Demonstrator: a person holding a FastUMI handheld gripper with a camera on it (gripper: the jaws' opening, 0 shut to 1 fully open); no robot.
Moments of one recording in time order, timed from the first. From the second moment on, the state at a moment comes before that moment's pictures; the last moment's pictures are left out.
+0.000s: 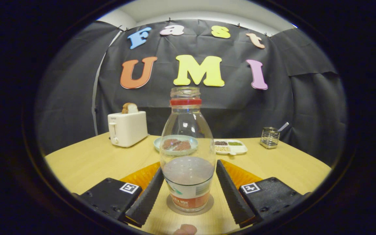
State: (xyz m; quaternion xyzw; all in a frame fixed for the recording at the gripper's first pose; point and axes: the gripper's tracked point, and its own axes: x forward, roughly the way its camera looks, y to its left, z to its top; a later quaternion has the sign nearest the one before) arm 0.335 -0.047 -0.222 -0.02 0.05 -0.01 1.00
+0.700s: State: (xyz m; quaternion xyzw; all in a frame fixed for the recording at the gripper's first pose) arm 0.280 -0.042 -0.144 0.01 0.03 0.00 1.00
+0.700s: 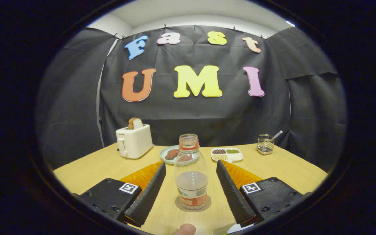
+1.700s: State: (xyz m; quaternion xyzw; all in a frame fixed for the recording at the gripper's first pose) arm 0.085 -0.067 -0.041 0.04 0.04 -0.03 1.00
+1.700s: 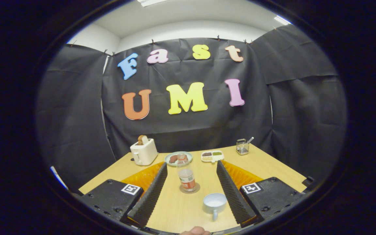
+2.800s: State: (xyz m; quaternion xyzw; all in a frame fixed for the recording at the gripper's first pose) arm -0.021 -0.041 0.010 0.01 -0.04 -0.03 1.00
